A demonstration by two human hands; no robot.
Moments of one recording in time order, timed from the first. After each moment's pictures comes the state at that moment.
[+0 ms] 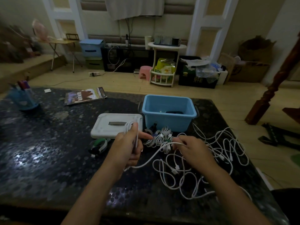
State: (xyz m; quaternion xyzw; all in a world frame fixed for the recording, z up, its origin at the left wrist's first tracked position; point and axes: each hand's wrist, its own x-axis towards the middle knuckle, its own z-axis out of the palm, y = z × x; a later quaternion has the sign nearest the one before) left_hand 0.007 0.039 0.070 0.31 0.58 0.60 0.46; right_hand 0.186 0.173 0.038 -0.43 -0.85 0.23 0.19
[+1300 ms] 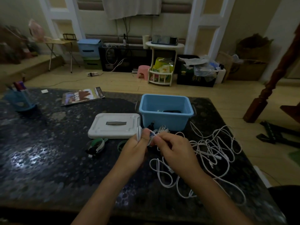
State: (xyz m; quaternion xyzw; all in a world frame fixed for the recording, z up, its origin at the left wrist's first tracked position) left_hand 0.037 0.051 0.061 0.40 0.65 0.55 0.33; right_hand 0.163 0.130 0.052 -0.30 -0.84 0.31 0.33
